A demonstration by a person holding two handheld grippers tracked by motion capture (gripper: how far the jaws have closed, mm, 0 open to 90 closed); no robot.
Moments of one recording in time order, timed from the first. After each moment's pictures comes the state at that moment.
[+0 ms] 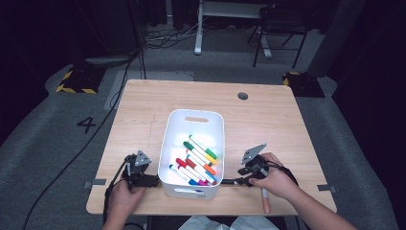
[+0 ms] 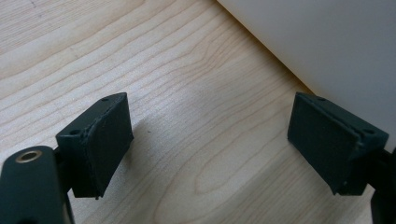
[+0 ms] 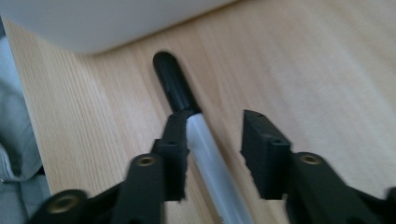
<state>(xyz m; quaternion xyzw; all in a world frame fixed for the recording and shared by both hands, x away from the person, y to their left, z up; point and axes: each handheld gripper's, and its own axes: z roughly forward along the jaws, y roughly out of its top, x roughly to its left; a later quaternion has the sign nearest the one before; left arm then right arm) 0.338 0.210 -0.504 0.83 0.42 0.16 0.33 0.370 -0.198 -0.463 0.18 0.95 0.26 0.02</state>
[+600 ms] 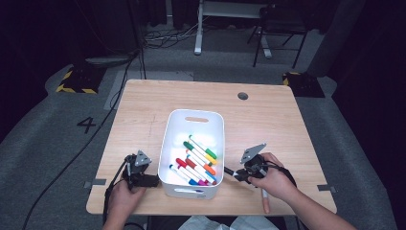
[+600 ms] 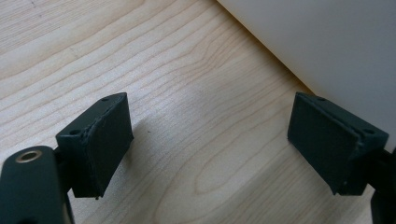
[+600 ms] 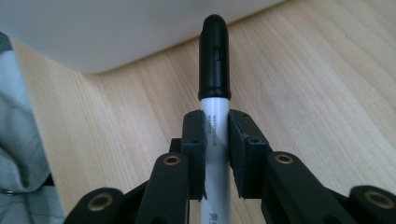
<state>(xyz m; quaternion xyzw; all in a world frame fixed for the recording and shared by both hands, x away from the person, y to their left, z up) 0.338 0.210 -0.504 0.83 0.42 0.16 0.33 0.365 -0.195 -0.447 0.20 0.94 0.26 0.03</state>
